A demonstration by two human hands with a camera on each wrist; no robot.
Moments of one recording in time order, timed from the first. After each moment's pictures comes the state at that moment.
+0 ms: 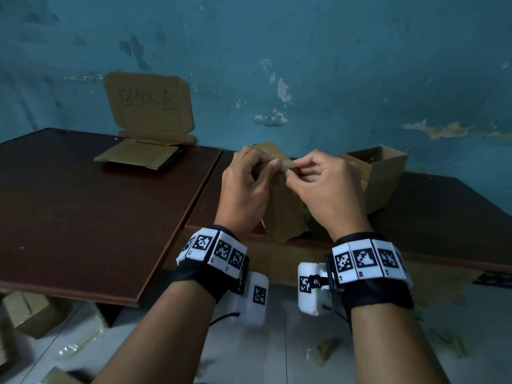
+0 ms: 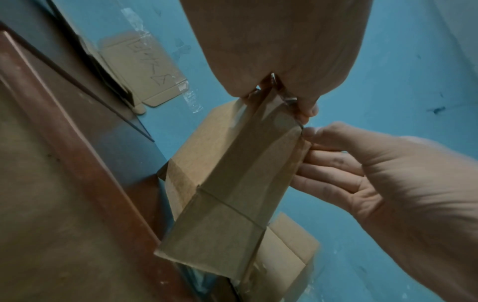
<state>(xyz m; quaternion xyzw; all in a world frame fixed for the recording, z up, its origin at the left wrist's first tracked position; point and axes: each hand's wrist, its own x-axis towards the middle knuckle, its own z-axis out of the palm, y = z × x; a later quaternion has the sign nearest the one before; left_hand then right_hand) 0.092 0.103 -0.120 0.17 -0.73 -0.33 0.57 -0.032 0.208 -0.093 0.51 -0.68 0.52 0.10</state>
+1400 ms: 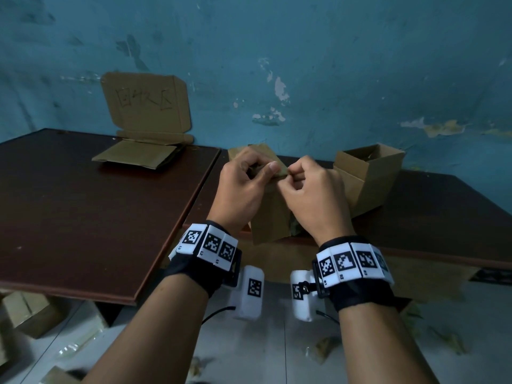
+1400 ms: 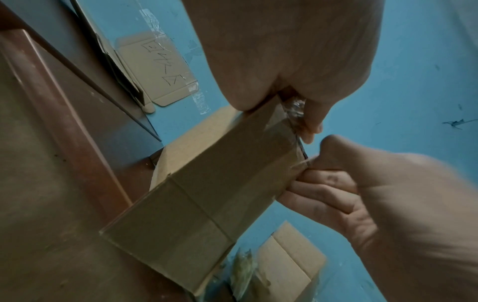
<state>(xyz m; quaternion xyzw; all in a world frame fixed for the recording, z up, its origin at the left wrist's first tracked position) 0.096 0.104 -0.114 0.15 -0.73 -0.41 0.52 -0.024 0.204 -0.107 0.52 -0.70 0.45 0.20</state>
